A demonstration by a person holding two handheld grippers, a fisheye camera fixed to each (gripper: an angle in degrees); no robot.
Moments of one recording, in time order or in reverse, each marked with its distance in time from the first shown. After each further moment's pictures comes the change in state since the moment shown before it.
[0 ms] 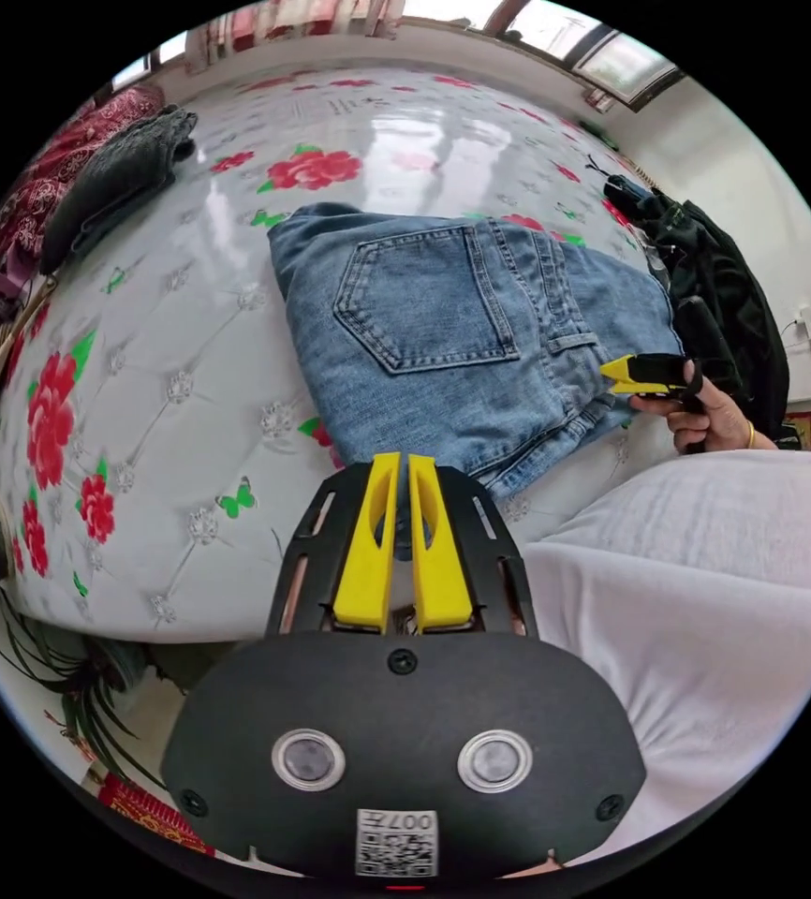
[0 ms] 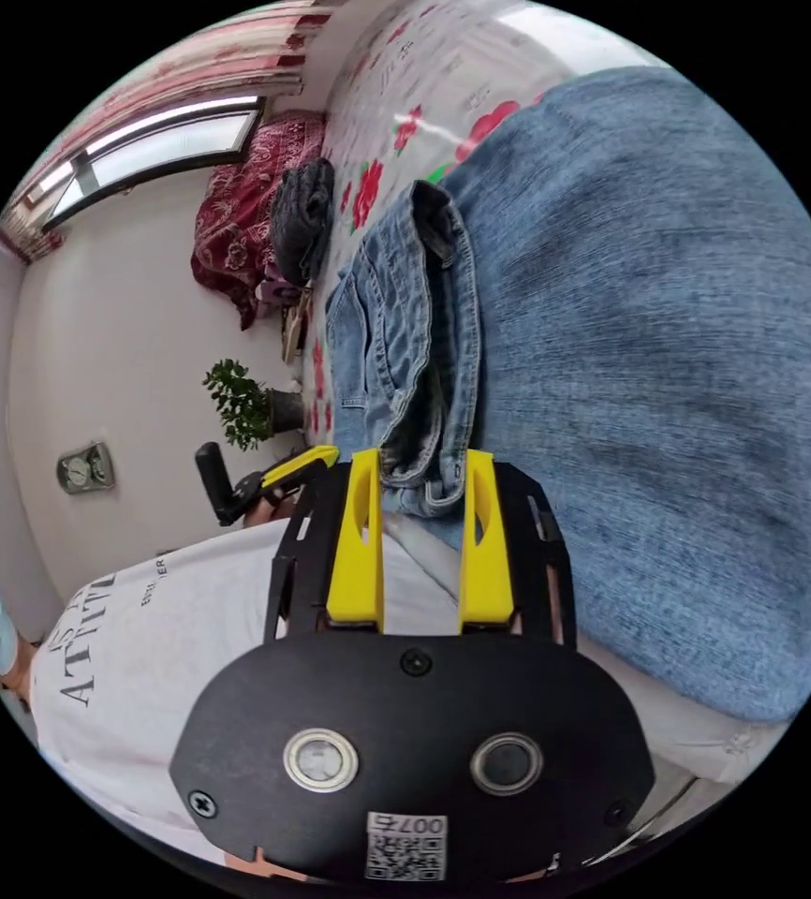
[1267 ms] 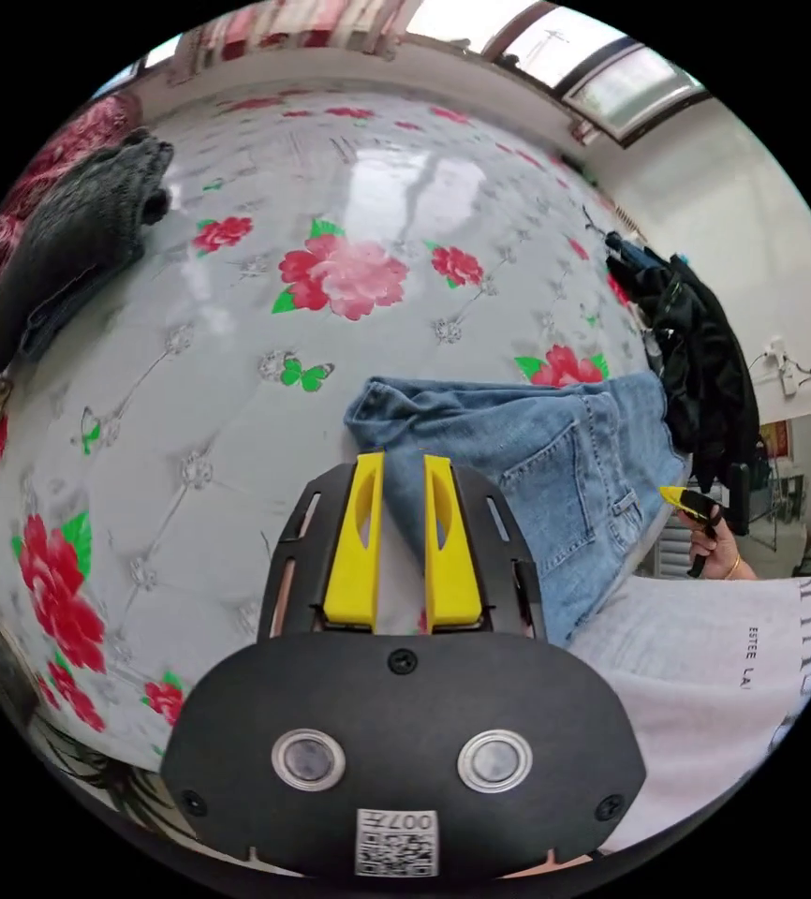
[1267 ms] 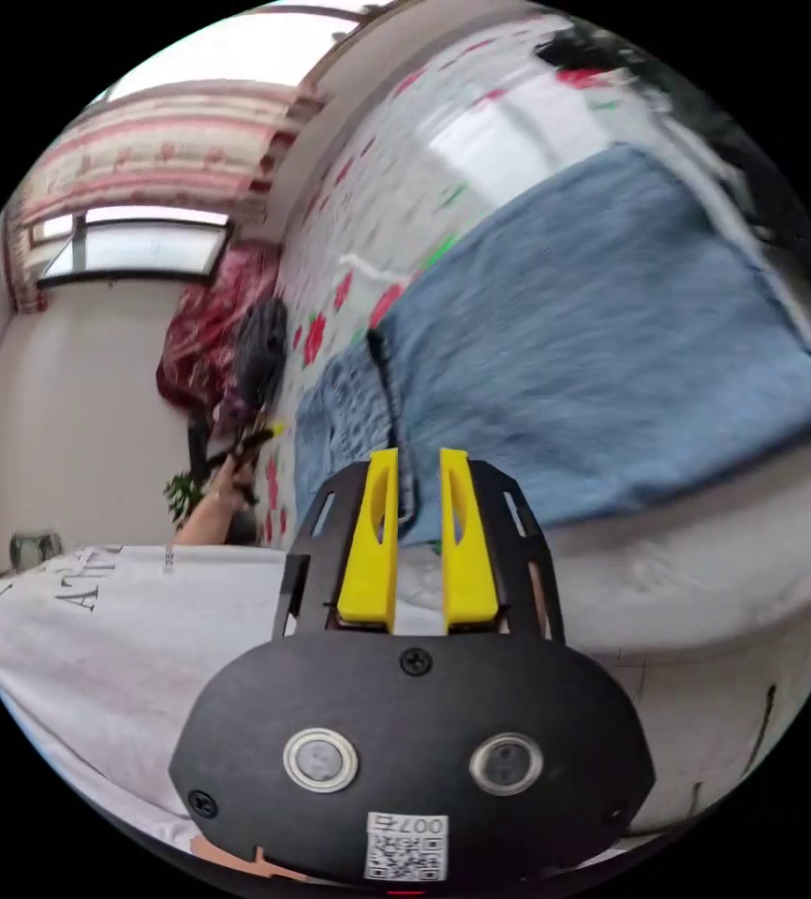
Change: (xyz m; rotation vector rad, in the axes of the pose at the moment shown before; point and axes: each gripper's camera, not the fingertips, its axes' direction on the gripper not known) left arm -0.035 -0.334 -0.014 0.084 0.041 0.021; right arm -0.053 0.010 -0.106 0.173 0.491 0.646
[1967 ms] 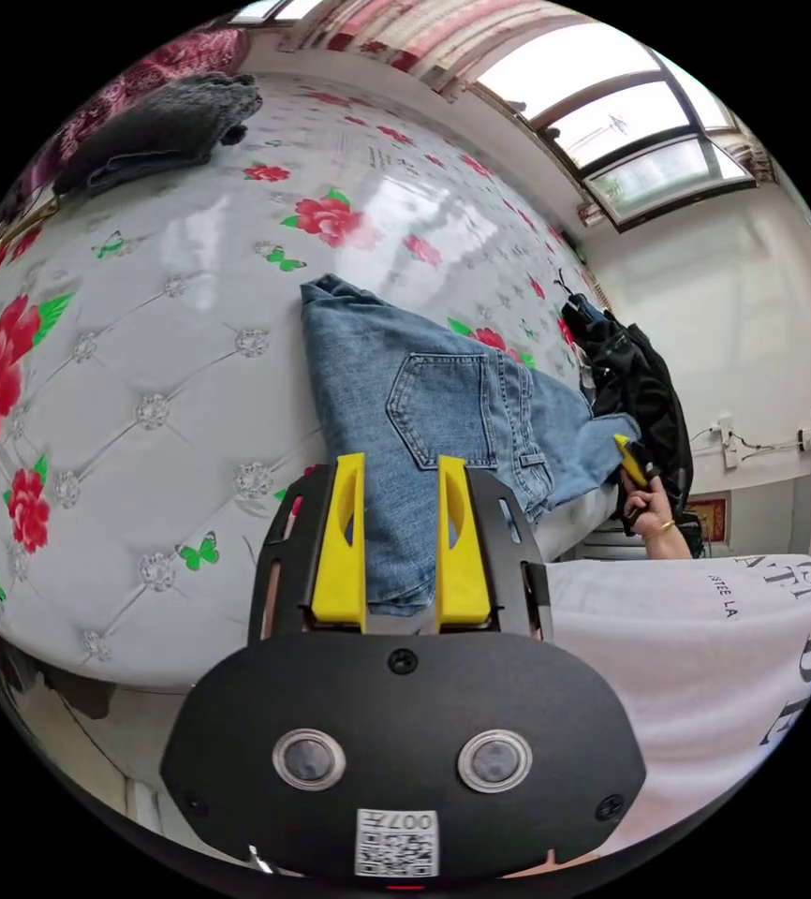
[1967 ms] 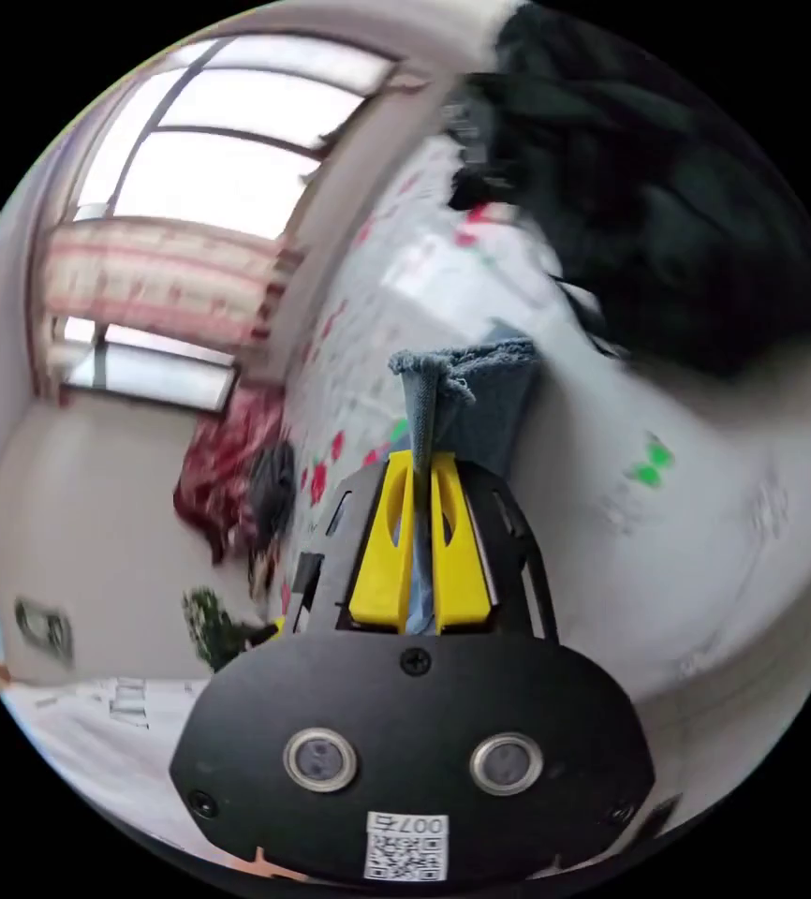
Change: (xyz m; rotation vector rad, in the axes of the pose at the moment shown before) left arm -0.053 0.180 -0.056 0.137 0.200 -0.223; right arm 0.036 0.035 -0.081 0.434 -0.034 0.149
